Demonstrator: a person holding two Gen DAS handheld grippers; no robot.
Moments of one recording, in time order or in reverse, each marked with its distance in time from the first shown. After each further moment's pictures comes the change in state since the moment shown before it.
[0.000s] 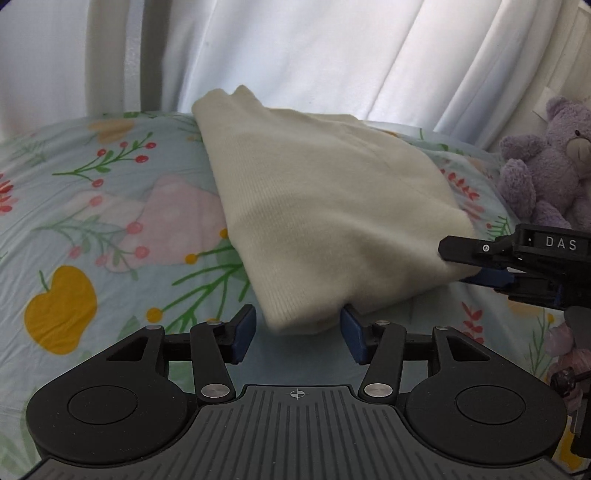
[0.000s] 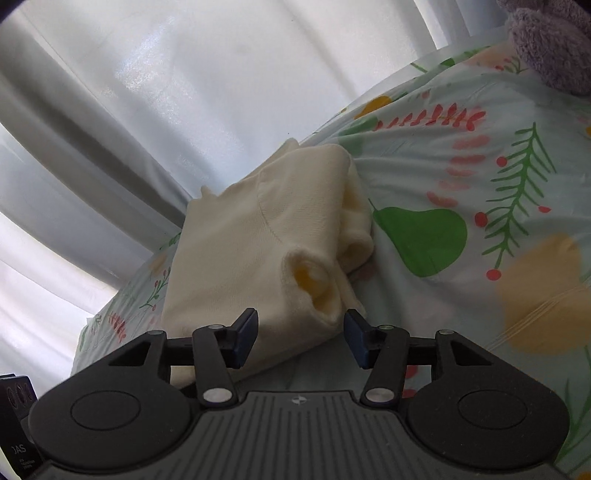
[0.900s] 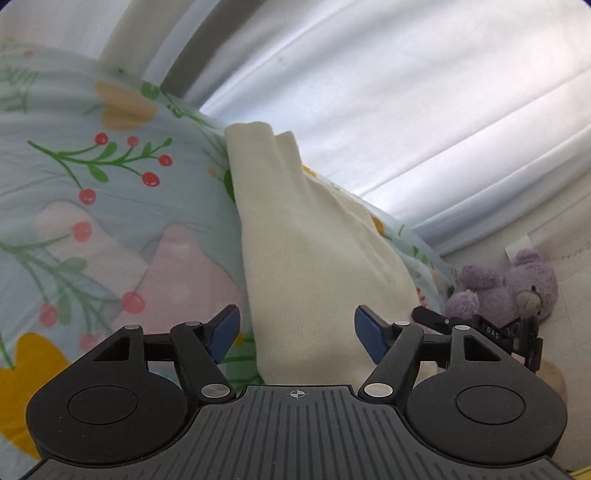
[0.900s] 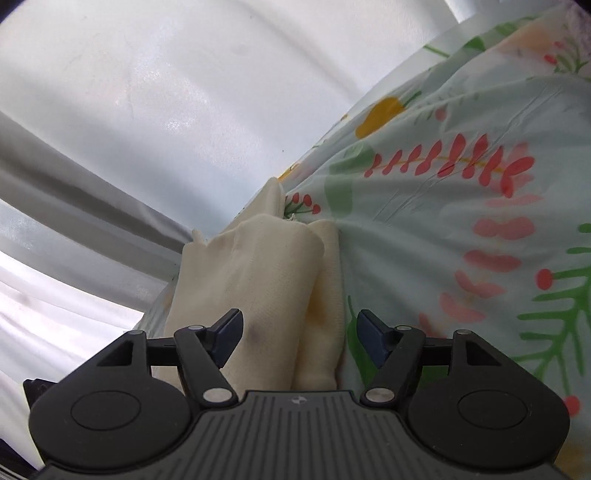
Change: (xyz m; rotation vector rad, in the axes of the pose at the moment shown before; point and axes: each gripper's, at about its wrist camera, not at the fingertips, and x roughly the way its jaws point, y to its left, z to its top) left arm 0.036 0.101 0.071 -0.414 -0.008 -0.351; right arm 0.066 -0.066 0.109 0.077 0.176 0.214
